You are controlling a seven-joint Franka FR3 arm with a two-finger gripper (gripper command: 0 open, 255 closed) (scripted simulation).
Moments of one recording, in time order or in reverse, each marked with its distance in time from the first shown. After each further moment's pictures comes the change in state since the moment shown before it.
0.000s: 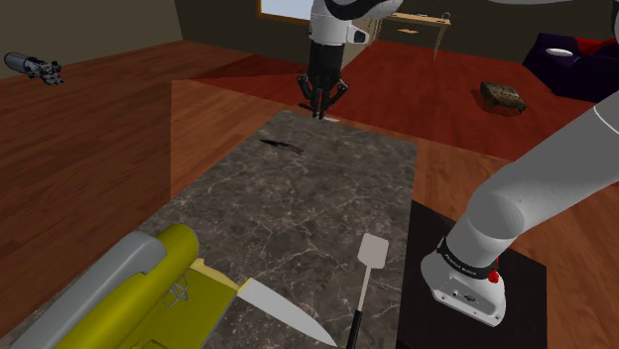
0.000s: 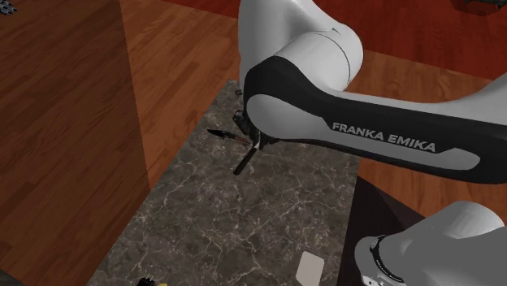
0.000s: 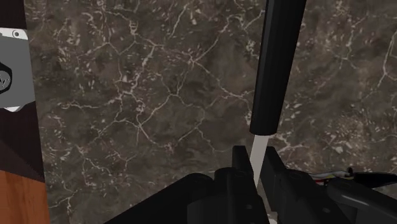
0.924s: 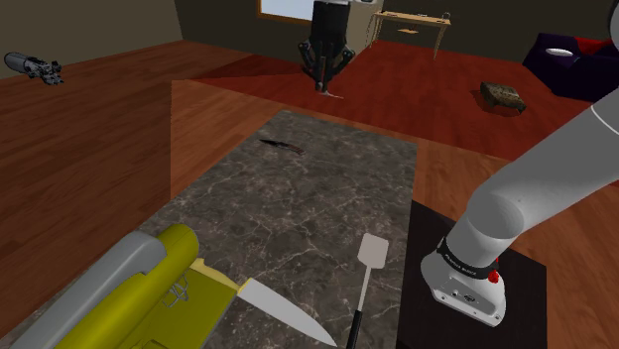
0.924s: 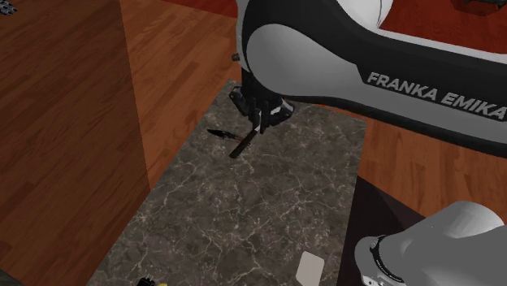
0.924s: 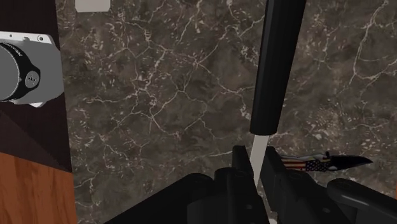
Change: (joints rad) arm -0.006 0.015 -0.009 0.201 -0.011 -0.187 0.017
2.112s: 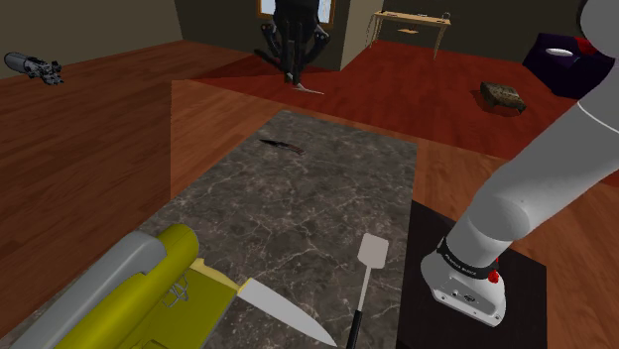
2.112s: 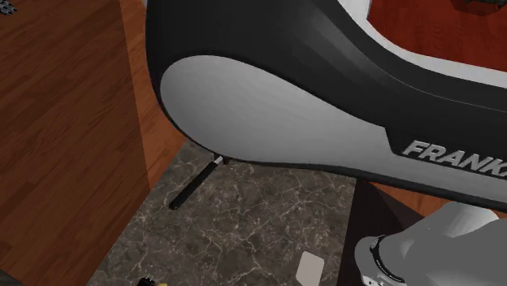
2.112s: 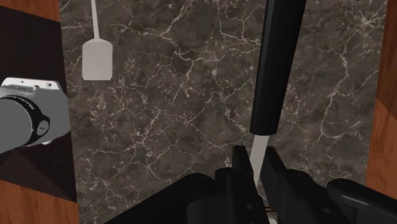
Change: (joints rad) arm 0.078 0.087 0.154 0.214 0.003 -0.103 0.252
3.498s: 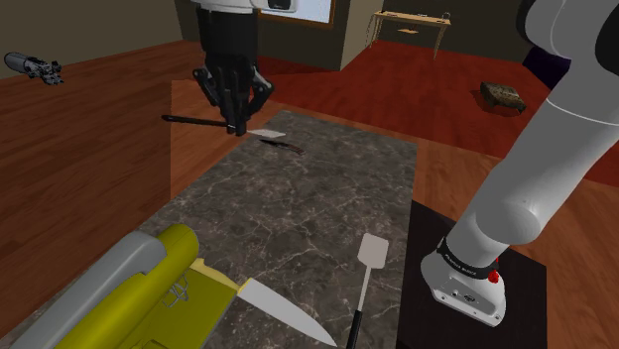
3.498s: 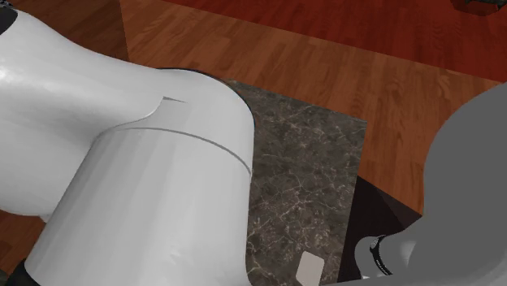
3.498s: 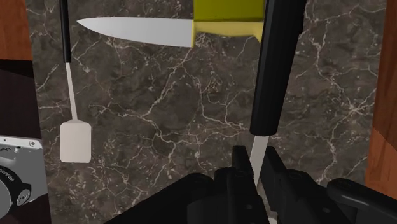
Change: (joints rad) arm 0.135 0.194 0.208 0.064 -0.093 0.131 0.339
